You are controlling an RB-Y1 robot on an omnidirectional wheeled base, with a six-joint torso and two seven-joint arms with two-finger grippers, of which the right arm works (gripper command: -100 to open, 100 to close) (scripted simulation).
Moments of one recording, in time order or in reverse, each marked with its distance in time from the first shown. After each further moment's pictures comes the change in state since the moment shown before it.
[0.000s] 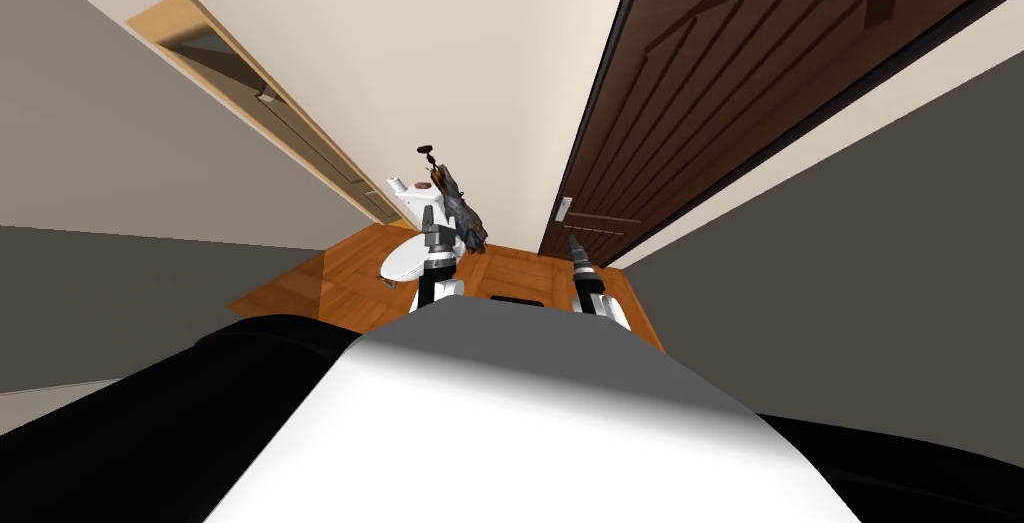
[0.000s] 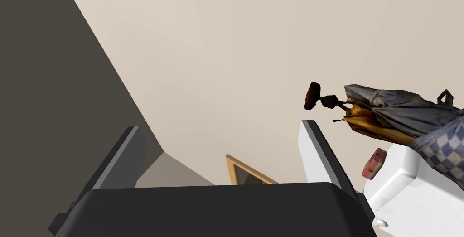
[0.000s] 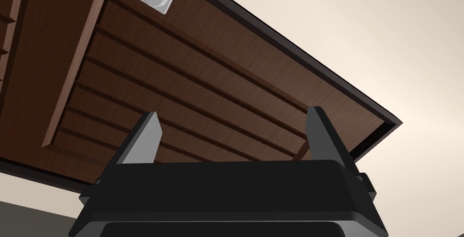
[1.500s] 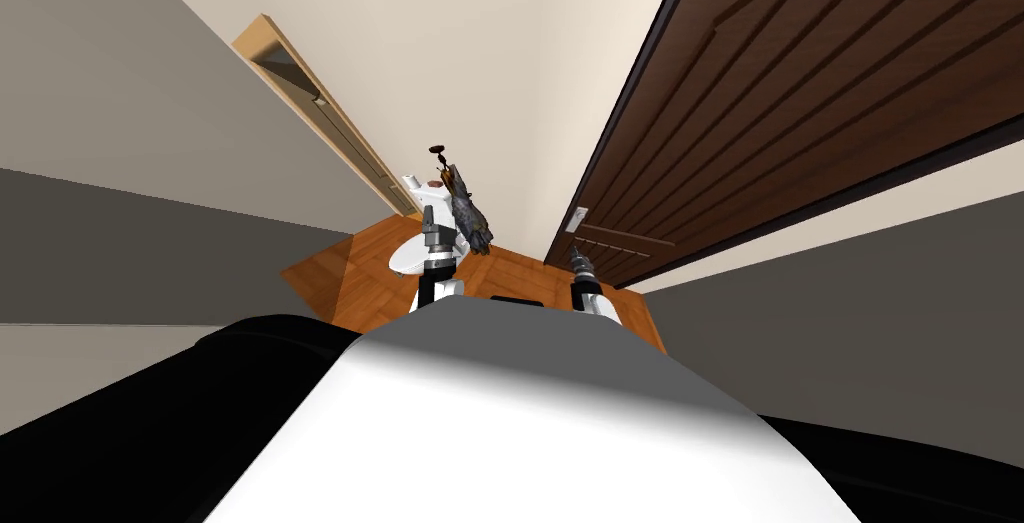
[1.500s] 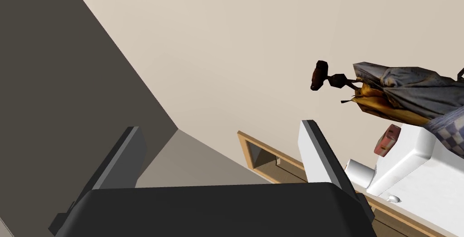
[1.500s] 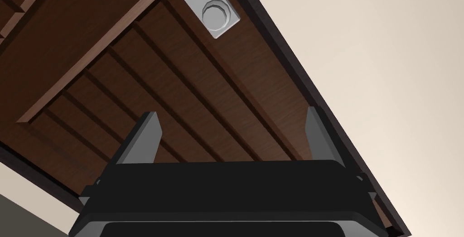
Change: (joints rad) arm -0.034 -0.027 0.000 0.155 0.388 0.224 -0.112
